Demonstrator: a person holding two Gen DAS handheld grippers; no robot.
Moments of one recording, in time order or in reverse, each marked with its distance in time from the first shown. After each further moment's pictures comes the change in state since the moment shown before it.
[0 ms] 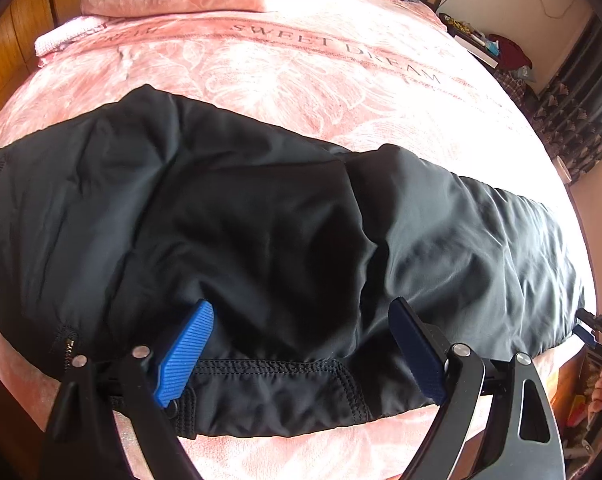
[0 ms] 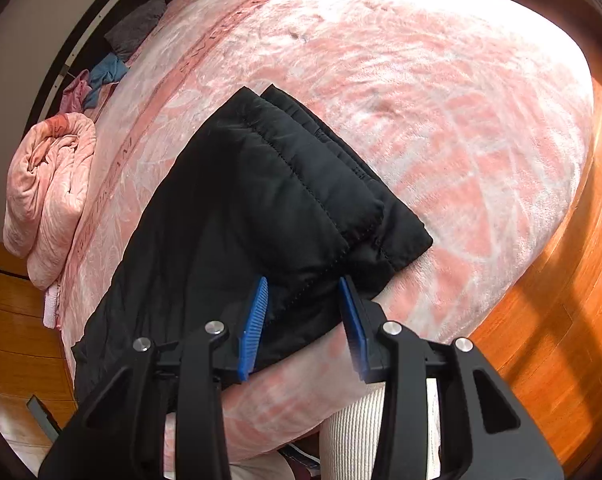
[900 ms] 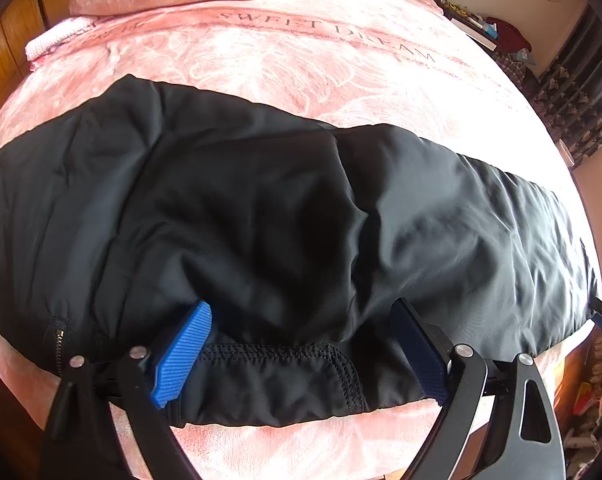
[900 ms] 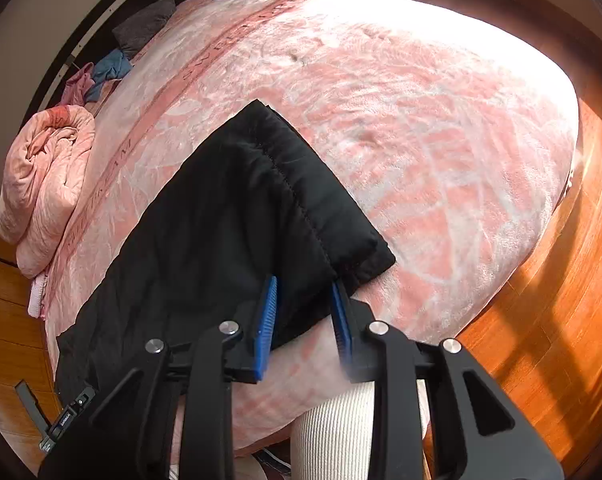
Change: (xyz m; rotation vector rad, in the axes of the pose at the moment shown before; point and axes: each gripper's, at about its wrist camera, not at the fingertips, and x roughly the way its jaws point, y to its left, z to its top) left arm 0.007 -0.017 -0.005 0.027 0.041 0.016; right arm -0.026 -0.005 0.000 -0.069 -0.052 -0.055
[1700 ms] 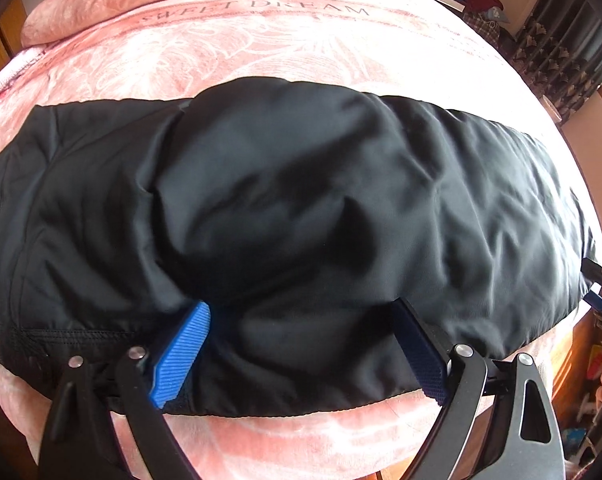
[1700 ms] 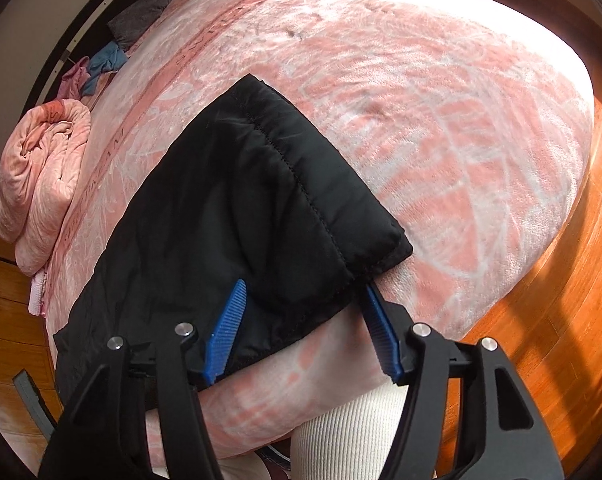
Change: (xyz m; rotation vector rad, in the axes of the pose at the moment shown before) left arm 0.032 -0.098 -0.007 0.119 0.066 -0.006; right arm 0.028 0.000 -0.003 0.003 0.043 0.023
